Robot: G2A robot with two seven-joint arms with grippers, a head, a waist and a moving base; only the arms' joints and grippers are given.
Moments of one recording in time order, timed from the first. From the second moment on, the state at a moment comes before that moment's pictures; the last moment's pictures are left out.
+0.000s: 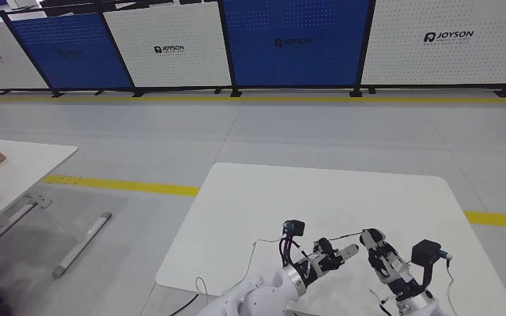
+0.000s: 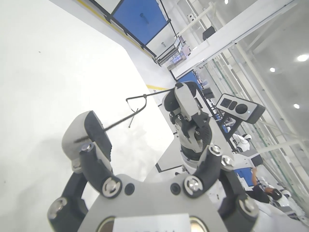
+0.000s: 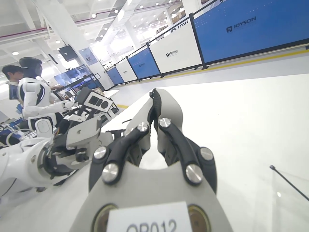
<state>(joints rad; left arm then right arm) 1.37 -1.31 -0.78 -1.68 0.28 -0.02 -0.01 -1.63 -0.94 1.19 -1.80 -0.62 -0.32 -0.19</state>
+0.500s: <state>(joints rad) 1.37 -1.32 -0.78 -1.67 0.29 -0.02 0.00 -1.63 -0.95 1.19 -1.80 -0.61 -0.34 -0.17</state>
